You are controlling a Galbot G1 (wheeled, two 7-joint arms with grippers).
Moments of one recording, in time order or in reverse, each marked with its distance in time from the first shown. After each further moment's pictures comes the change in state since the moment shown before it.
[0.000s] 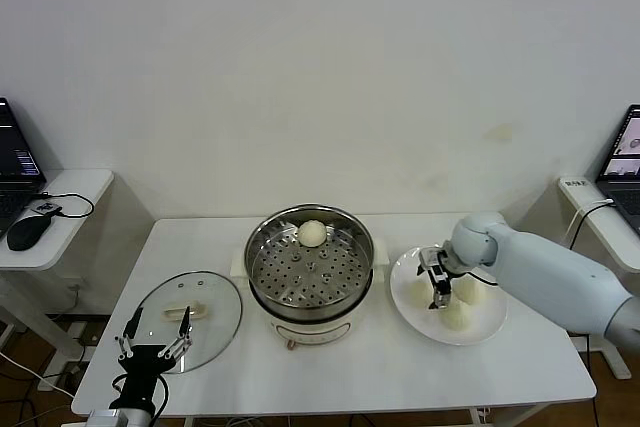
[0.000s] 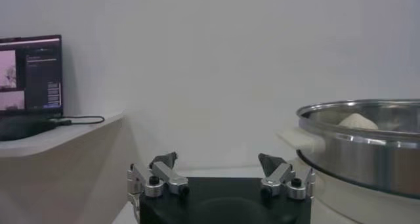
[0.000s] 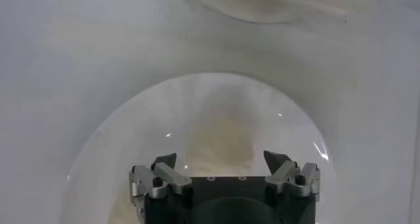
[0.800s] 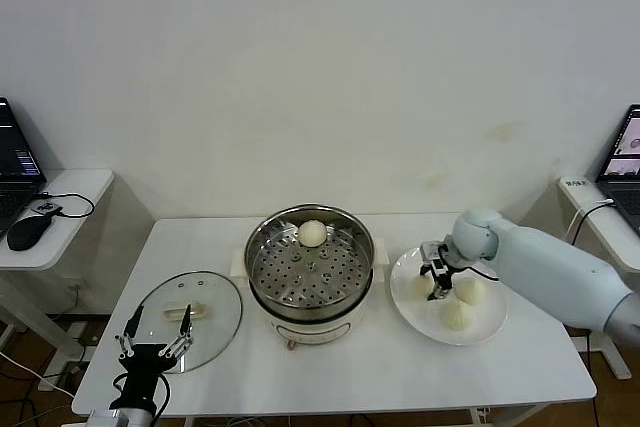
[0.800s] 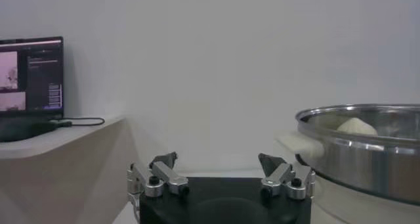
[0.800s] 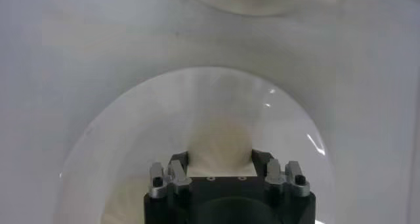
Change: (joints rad) left arm 0.002 -0.006 0.002 -0.016 0.000 -0.001 -0.002; right arm 0.103 -0.057 -0.018 0.065 0.052 -0.022 -0.040
